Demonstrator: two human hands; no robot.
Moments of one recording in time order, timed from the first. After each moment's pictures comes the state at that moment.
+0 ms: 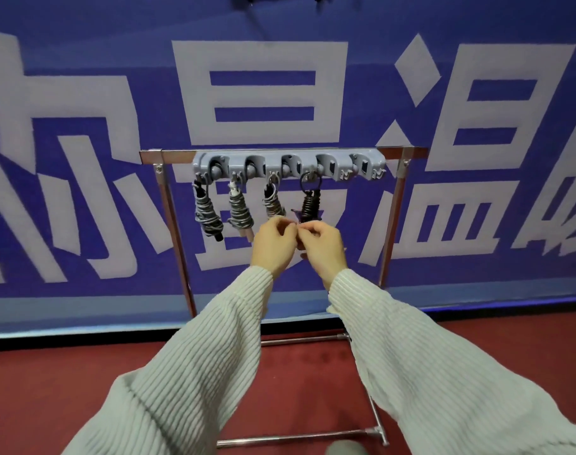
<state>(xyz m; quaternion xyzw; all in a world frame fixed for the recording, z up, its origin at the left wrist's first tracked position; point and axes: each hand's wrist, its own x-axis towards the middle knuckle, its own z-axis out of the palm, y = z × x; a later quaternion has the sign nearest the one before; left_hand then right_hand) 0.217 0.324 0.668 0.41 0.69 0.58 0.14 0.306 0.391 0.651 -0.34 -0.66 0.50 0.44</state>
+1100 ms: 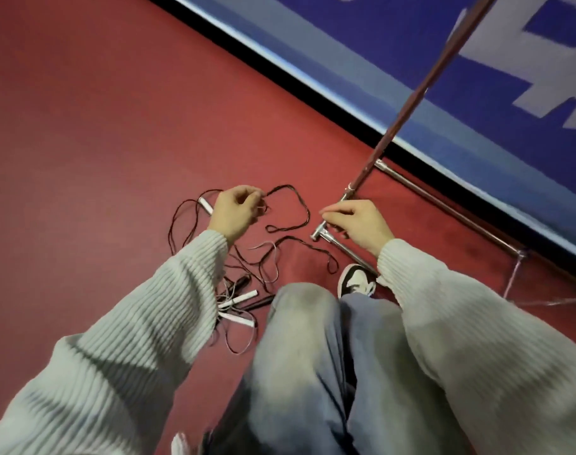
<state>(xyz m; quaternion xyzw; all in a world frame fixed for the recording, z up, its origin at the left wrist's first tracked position) 0.031 -0.030 0.310 -0.05 0.78 0.59 0.20 0.110 0.205 0.324 -0.20 -0.82 0.52 -0.11</state>
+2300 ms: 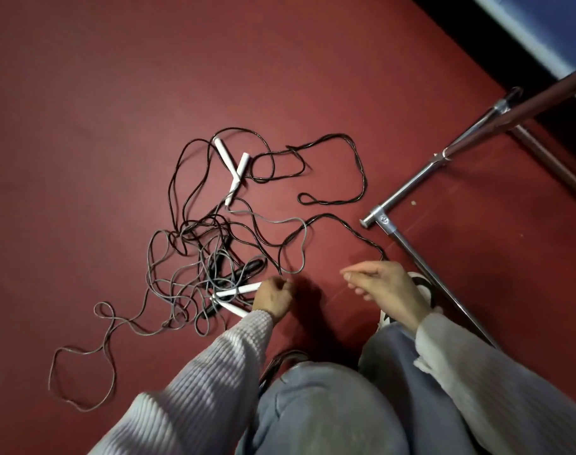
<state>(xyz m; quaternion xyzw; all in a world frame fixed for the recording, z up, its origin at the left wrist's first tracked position) 0.127 -0.016 -0.023 -0.29 0.77 0.43 0.38 0.104 0.219 0.090 -0.25 -0.71 0.57 -0.34</state>
